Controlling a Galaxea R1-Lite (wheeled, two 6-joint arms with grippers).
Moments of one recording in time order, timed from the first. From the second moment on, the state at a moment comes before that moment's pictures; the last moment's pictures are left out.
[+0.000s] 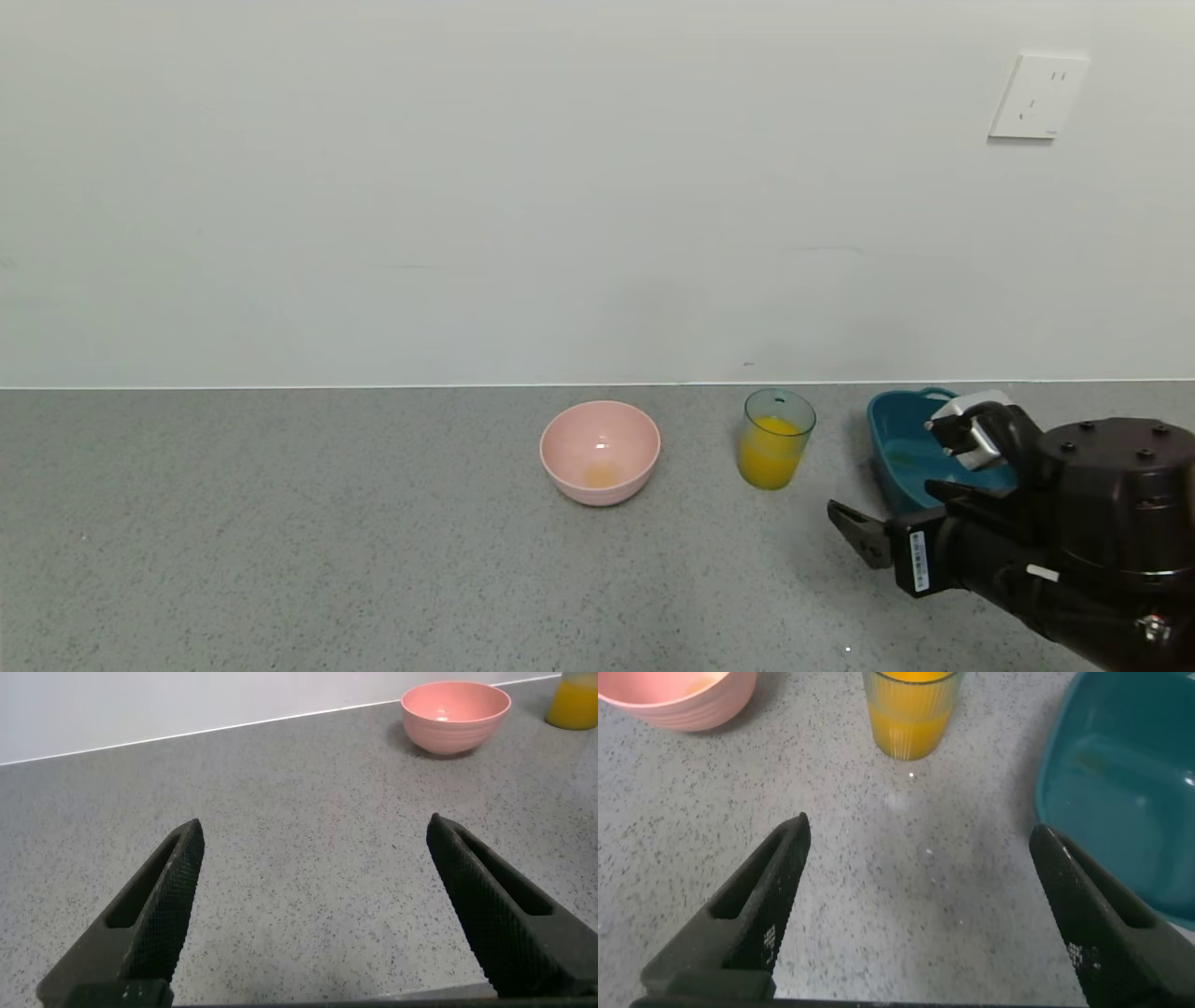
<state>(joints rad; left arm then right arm) 0.00 0.00 0.00 0.00 -0.05 0.09 0.55 1.55 -0.50 -0.56 -0.30 0.14</state>
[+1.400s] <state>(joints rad) 0.00 0.00 0.00 0.00 -0.05 0.09 0.52 2.16 -0.84 -0.73 -0.46 0.27</state>
